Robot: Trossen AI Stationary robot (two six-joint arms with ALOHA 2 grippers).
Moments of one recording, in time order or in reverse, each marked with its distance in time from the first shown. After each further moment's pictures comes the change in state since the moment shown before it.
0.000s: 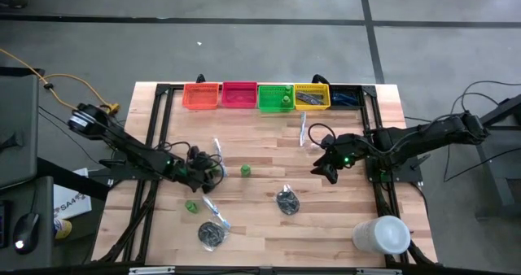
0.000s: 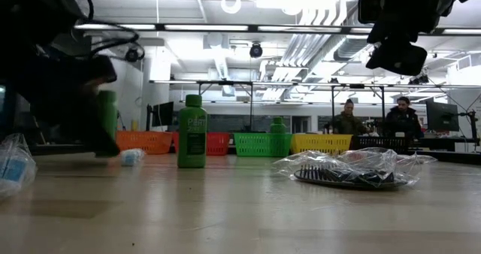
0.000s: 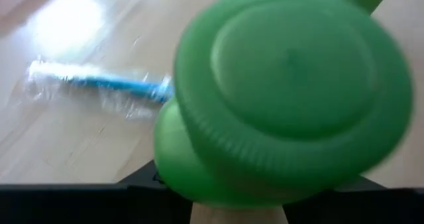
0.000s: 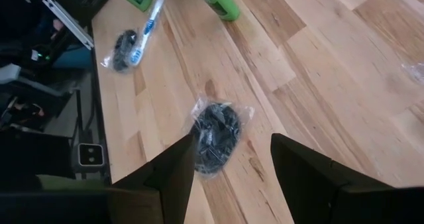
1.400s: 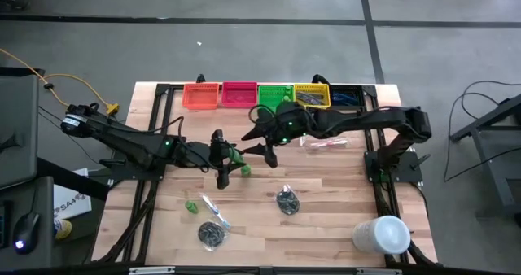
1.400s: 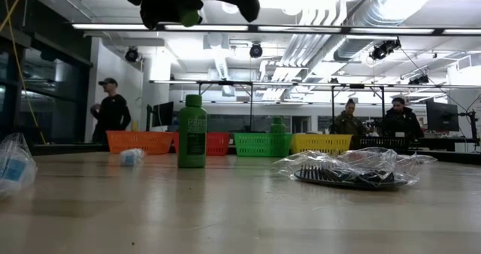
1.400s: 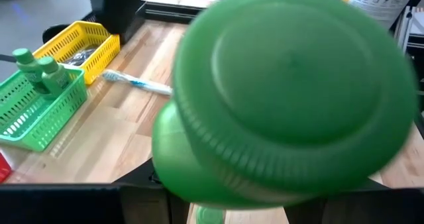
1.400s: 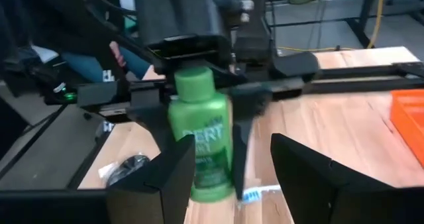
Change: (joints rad) left arm 0.145 -0.110 0.530 -0.153 0.211 0.461; right arm -0.183 0.712 0.731 0.349 -0.179 -0.688
